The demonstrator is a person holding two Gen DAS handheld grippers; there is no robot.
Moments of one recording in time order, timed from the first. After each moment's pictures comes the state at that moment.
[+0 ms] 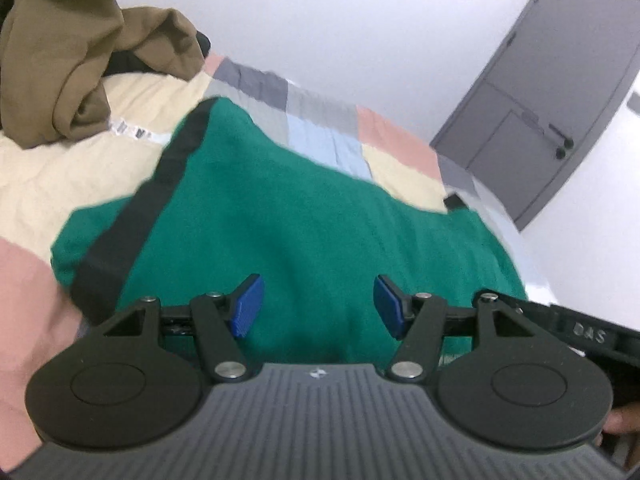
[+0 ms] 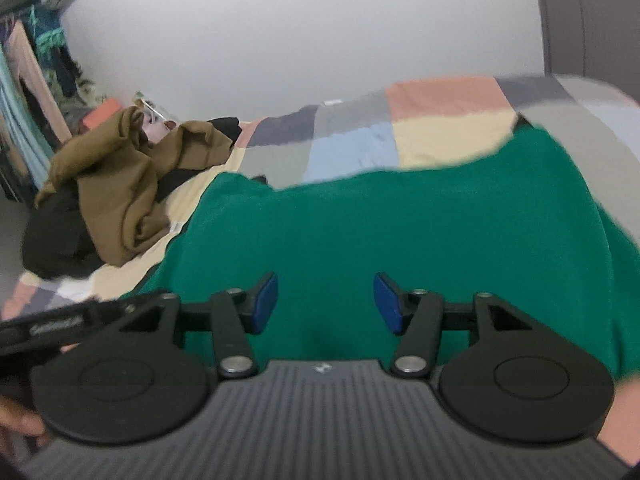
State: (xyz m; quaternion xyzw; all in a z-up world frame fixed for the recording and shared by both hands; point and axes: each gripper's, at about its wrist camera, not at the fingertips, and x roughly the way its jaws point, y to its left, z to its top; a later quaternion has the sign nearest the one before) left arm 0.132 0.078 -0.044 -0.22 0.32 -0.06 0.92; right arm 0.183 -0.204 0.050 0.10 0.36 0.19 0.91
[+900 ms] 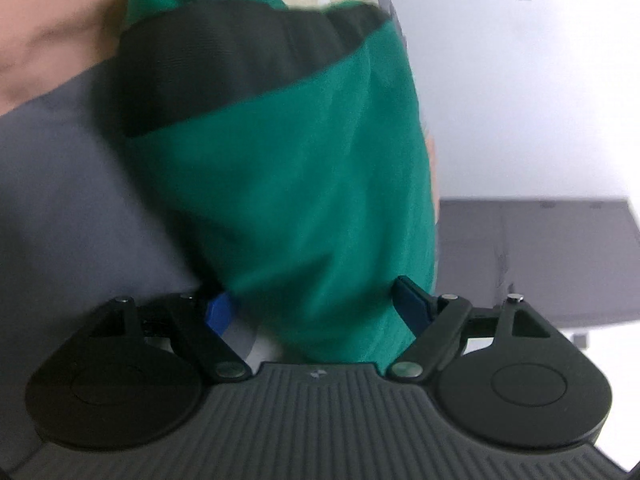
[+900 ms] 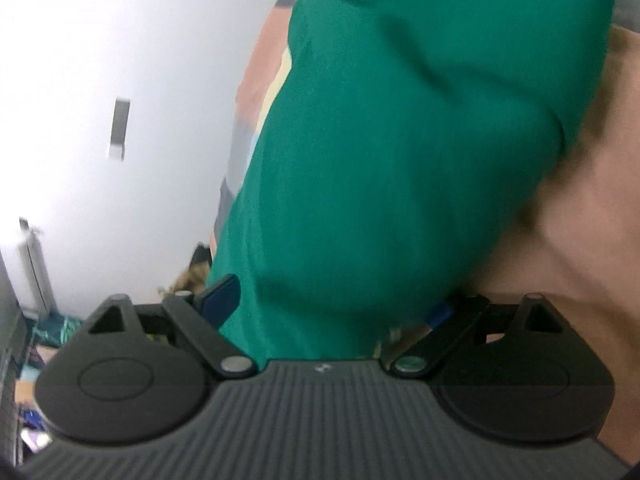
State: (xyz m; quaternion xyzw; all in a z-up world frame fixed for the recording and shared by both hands) left arm 0.138 0.134 -0.156 -0.62 0.33 -0.03 0.71; right arm 0.193 -0.304 -0.069 0.54 0.37 0.06 0.75
